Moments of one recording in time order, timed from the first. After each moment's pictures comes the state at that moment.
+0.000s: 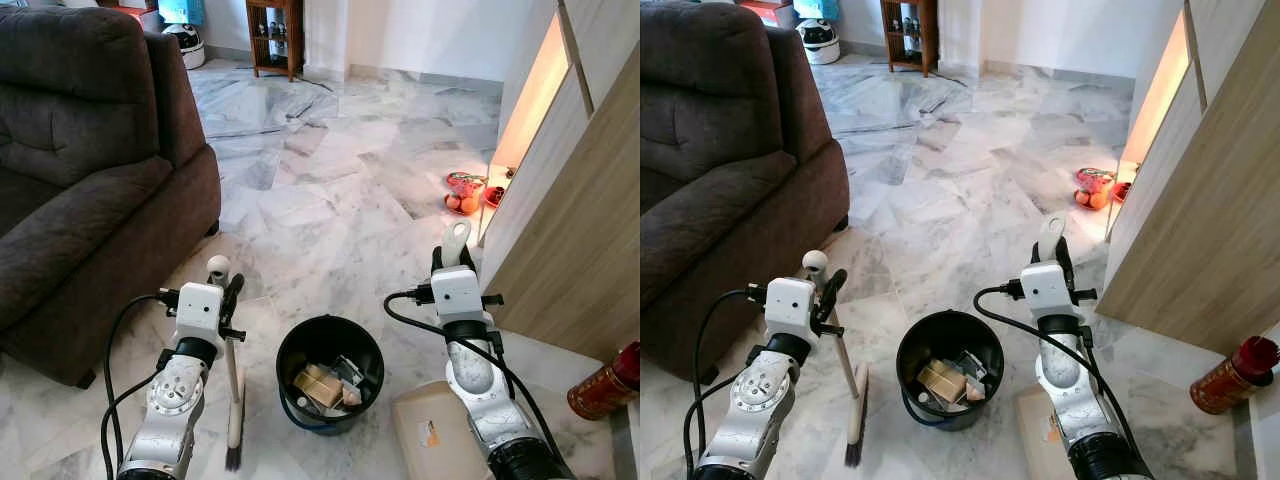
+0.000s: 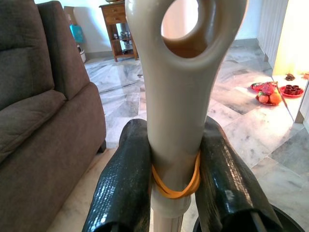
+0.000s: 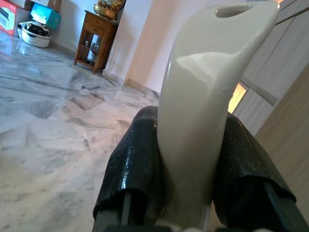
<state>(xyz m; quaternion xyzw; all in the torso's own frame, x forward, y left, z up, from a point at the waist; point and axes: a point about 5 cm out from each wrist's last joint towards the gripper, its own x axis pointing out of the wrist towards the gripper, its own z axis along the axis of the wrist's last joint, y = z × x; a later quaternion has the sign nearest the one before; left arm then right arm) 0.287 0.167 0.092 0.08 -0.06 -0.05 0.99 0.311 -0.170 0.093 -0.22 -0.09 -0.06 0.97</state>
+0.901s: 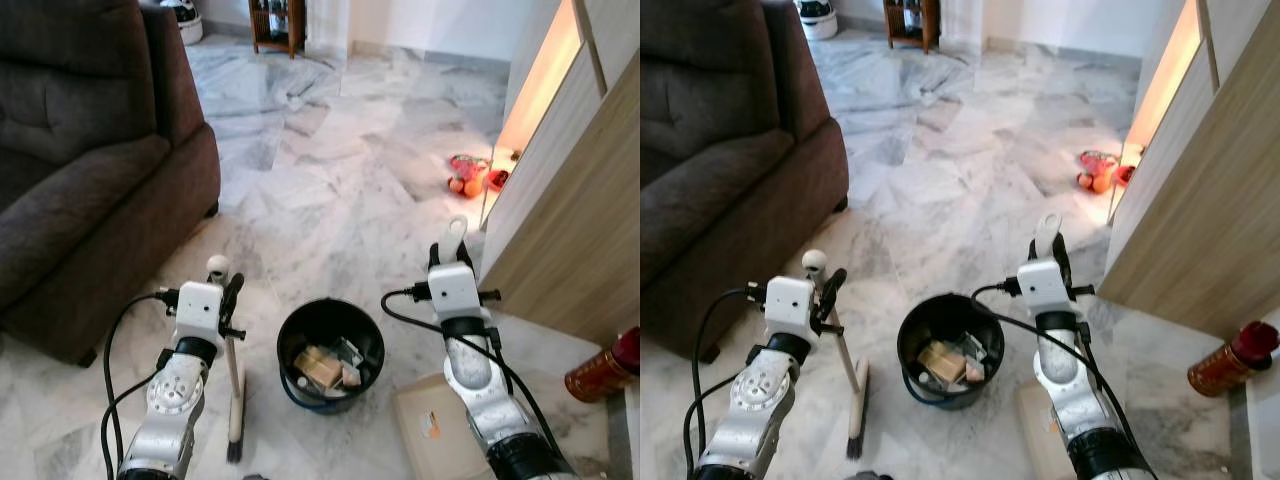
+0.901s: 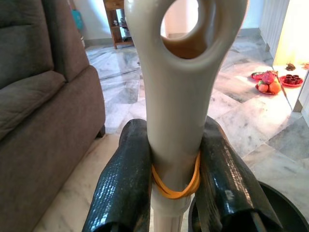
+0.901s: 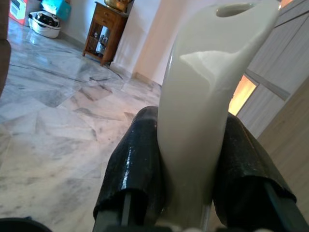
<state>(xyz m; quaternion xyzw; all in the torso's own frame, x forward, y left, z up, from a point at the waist) 0.288 0.167 0.093 0.08 -0.06 -0.05 0.99 0.315 -0.167 0.096 -0.23 -0.10 -0.06 0.97</state>
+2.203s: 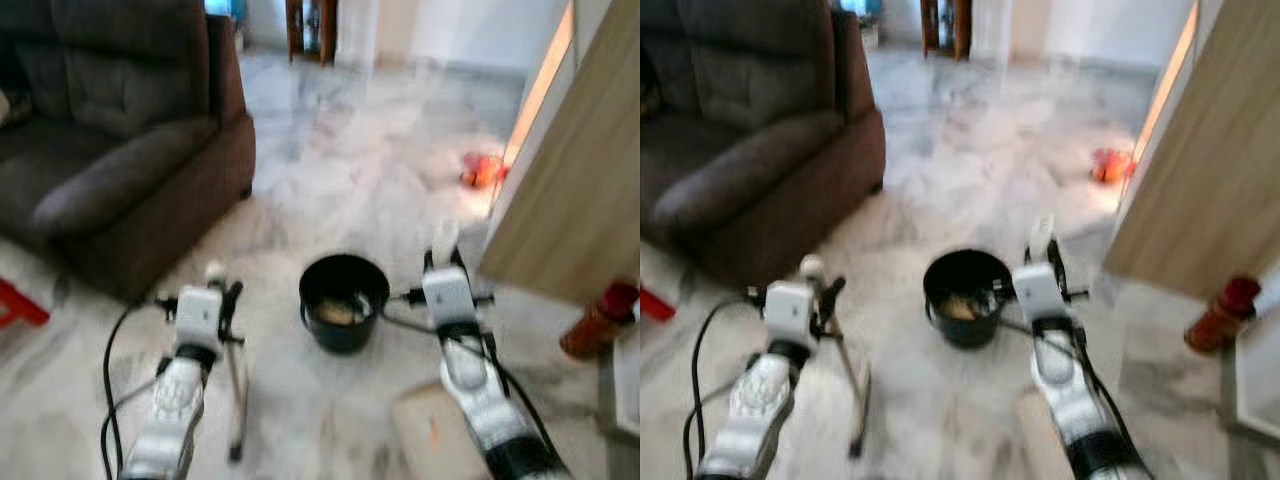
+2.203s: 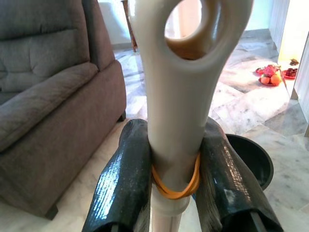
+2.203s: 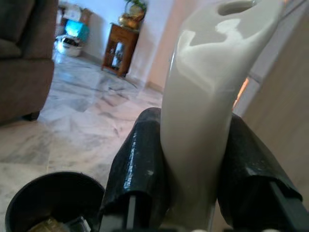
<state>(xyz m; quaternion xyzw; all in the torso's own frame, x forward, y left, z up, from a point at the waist) 0.284 0.168 0.088 0.08 -0.05 -0.05 0.99 0.312 -0.166 0.087 -0.22 -0.09 -0.05 0.97</state>
